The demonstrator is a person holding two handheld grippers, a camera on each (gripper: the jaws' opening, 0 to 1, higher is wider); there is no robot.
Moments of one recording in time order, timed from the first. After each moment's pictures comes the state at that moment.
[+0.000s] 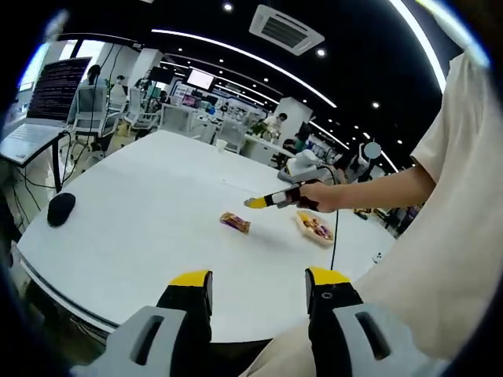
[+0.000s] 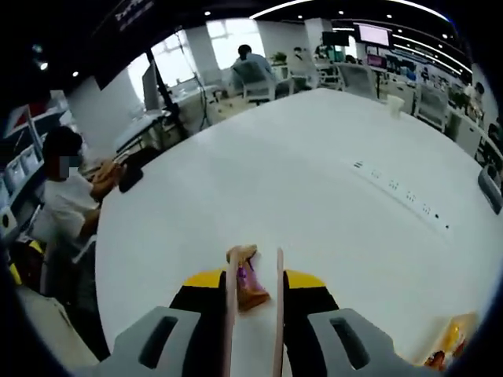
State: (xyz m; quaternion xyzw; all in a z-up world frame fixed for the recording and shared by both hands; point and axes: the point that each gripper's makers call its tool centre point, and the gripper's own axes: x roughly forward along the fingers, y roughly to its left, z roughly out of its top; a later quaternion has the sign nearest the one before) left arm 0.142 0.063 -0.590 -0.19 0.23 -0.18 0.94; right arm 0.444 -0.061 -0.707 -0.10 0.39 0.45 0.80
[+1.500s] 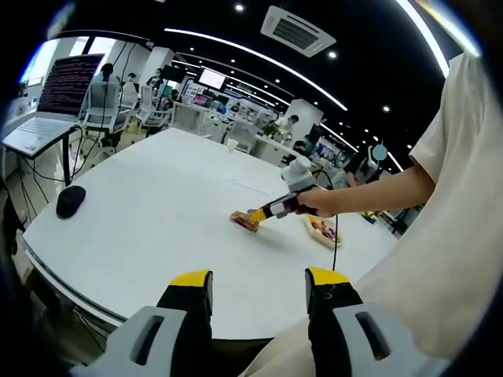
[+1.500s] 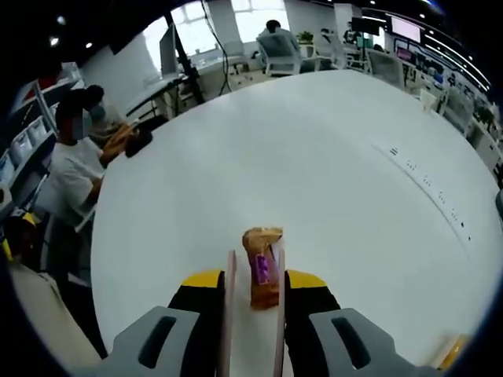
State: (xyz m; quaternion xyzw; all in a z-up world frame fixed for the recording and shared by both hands) left arm 0.140 0.071 -0.594 -0.20 0.23 -0.15 0.94; right arm 0.421 -0.039 -0.730 -0.16 0.43 0.48 0.75
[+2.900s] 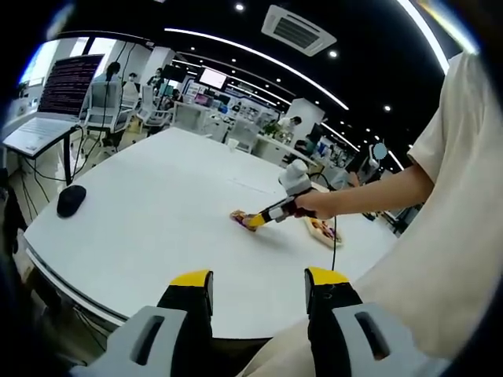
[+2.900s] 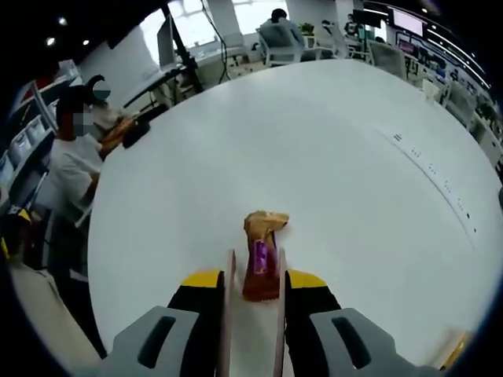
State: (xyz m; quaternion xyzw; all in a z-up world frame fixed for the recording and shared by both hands) left arm 0.138 0.068 -0.593 -0.20 0.24 -0.14 0.94; right arm 0.419 -0.044 -0.748 -0.16 0.45 0.47 0.74
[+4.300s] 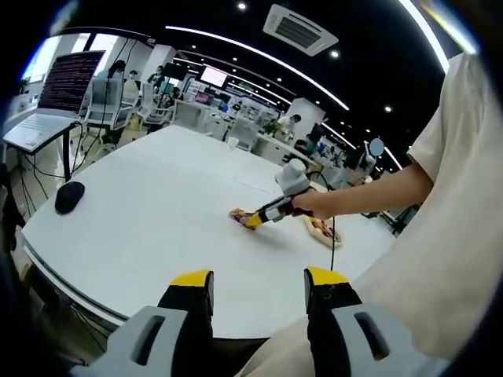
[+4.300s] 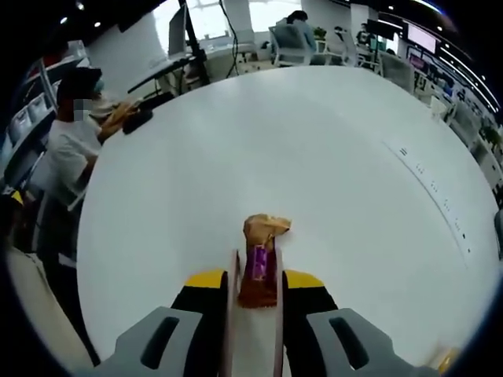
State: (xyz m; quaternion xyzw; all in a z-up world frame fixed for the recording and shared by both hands) left arm 0.140 0.067 -0.597 -0.20 0.24 -0.15 0.94; right arm 0.424 -0.038 -0.754 -0.21 0.42 0.48 0.74
